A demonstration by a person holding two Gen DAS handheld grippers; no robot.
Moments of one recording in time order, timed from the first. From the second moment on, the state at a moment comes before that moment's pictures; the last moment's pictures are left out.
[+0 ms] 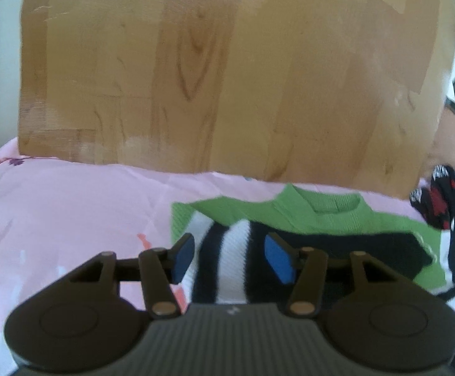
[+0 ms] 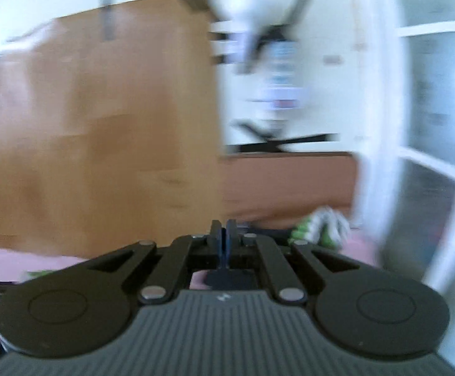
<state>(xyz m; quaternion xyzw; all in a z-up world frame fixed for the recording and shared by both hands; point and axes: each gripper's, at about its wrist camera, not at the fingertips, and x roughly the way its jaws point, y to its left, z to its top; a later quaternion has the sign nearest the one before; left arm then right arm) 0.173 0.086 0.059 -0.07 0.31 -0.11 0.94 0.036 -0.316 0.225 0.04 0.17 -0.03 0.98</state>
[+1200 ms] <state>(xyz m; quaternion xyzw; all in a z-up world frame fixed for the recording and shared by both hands) 0.189 0.093 0.038 -0.07 0.38 -0.14 0.91 0.203 -0.283 0.051 -0.01 0.35 -0.09 0.93</state>
